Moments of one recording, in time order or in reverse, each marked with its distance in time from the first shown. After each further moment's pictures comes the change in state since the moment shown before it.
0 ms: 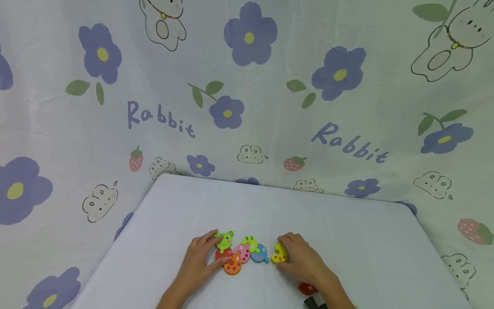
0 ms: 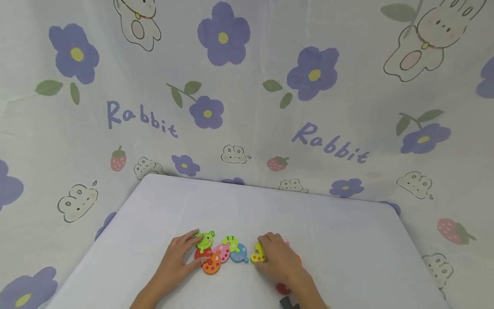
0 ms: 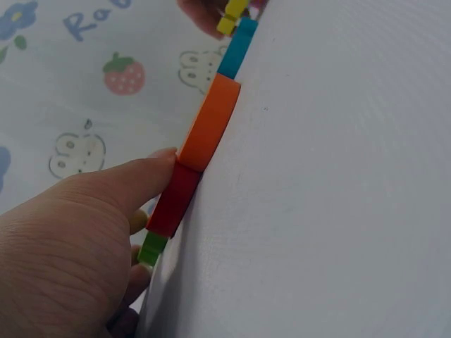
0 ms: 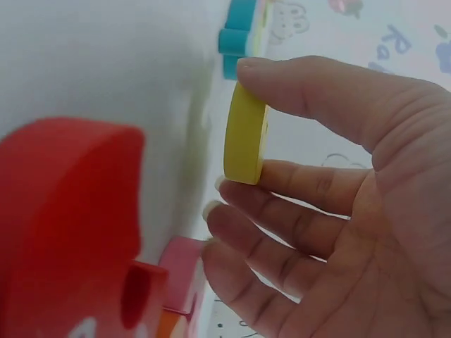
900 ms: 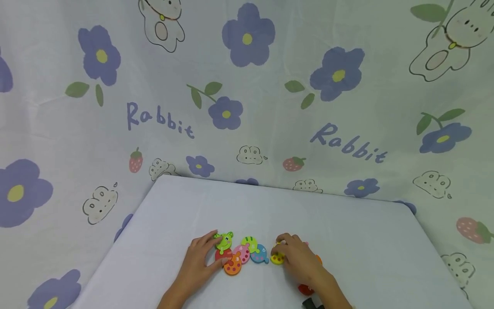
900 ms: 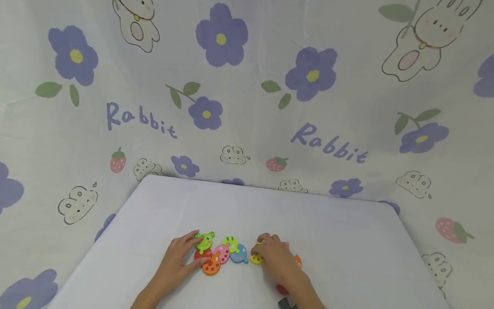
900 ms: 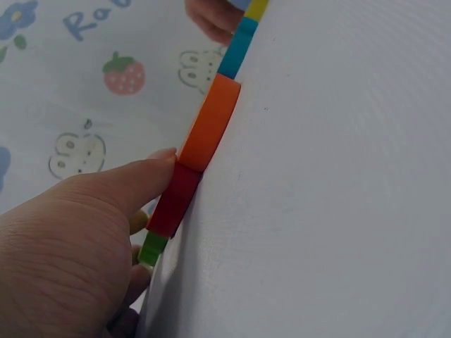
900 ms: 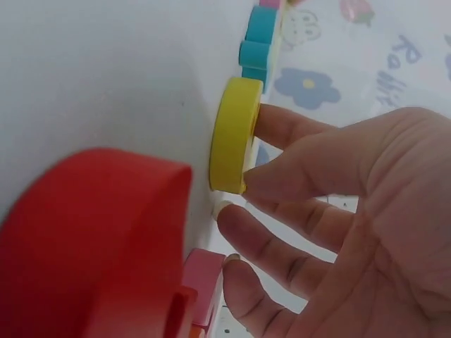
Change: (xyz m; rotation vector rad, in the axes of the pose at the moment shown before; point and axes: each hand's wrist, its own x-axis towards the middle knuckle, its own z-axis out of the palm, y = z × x) left_hand 0.000 0.002 -0.001 -0.011 0.014 0.017; right_hand -0.003 0.000 0.000 -0.028 0.044 -0.151
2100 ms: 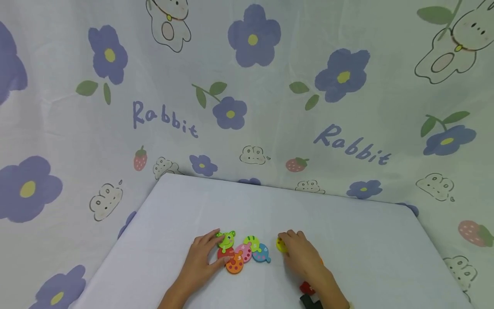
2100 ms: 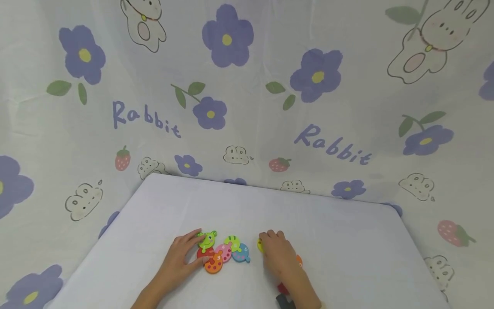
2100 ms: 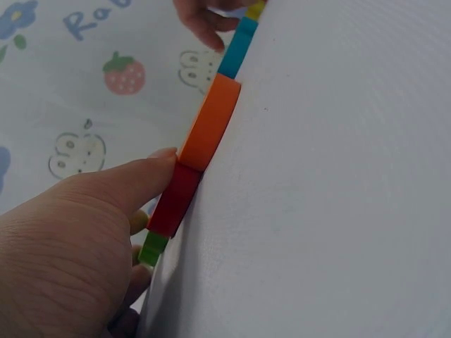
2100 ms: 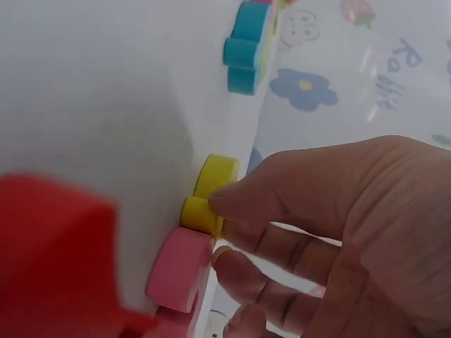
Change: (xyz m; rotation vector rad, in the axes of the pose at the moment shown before) left_hand -0.001 -0.001 -0.002 -0.015 -0.017 -0.014; right_hand 0.015 -0.010 0.001 -0.092 0.048 0.161
